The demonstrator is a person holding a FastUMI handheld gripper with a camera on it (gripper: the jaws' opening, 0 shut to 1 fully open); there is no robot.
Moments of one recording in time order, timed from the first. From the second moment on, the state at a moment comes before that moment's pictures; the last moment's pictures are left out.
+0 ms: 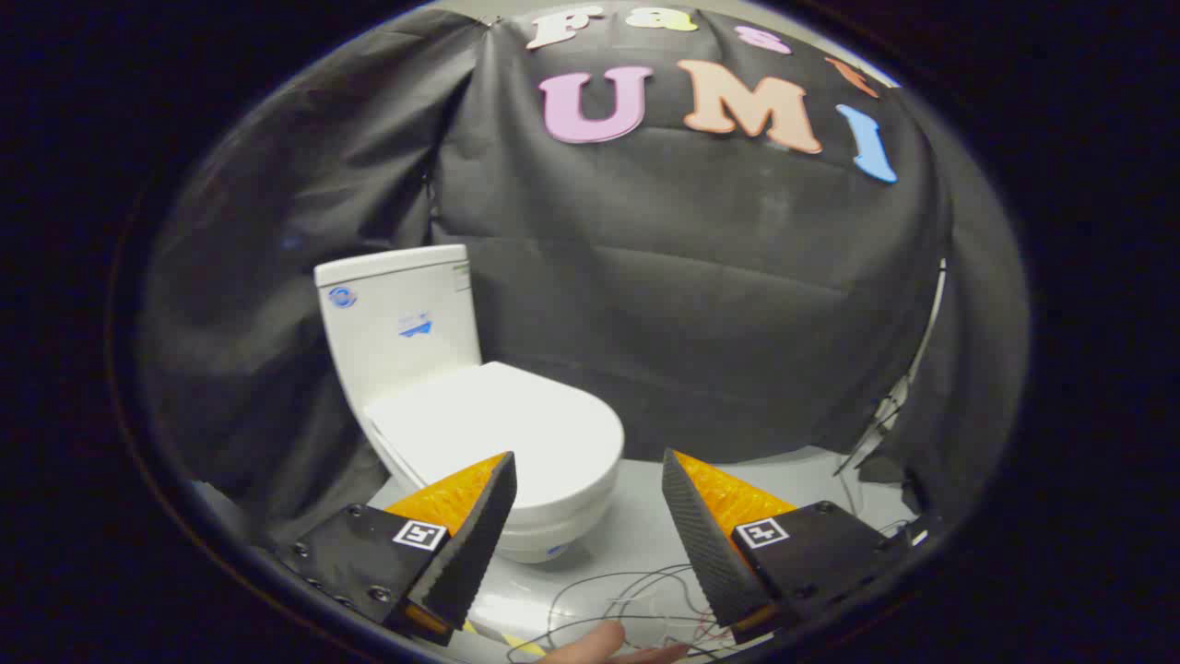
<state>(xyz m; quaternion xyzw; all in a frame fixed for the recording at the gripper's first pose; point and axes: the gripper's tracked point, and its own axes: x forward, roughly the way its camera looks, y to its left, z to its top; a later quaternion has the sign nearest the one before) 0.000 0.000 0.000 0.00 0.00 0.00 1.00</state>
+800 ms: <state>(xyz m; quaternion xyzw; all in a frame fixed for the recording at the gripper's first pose) -0.119 0.098 0.009 0.14 -0.19 -0.08 0.97</state>
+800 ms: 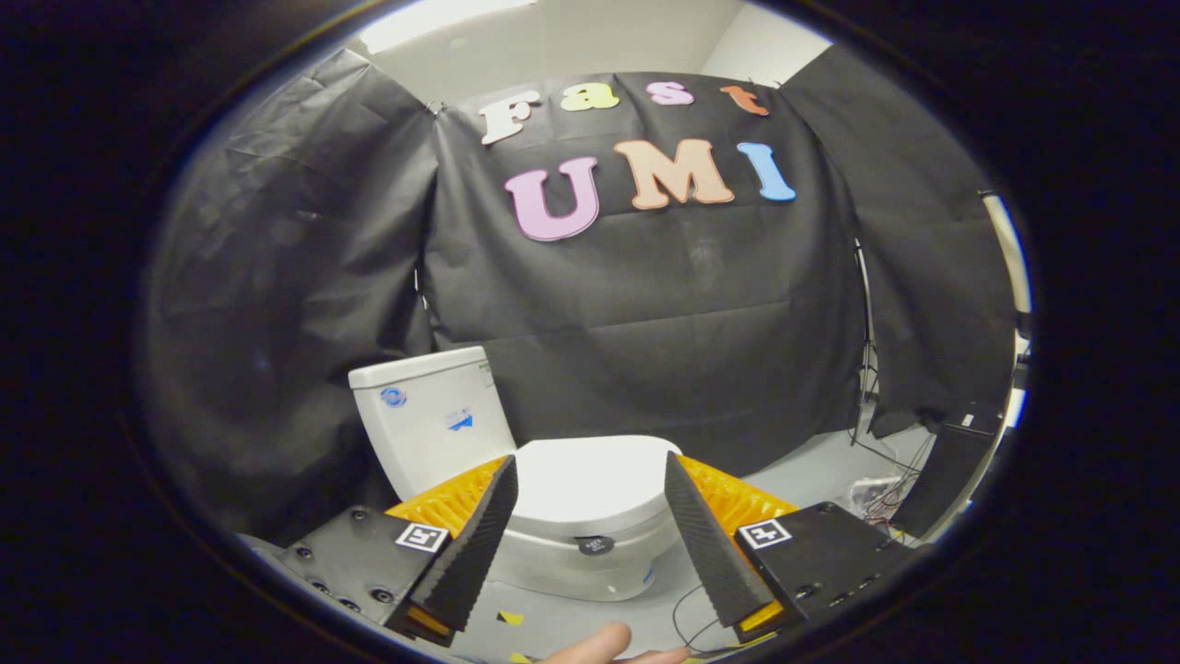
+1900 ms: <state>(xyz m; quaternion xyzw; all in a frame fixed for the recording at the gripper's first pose) -0.072 0.108 -0.006 0.15 -0.14 -0.08 0.98</state>
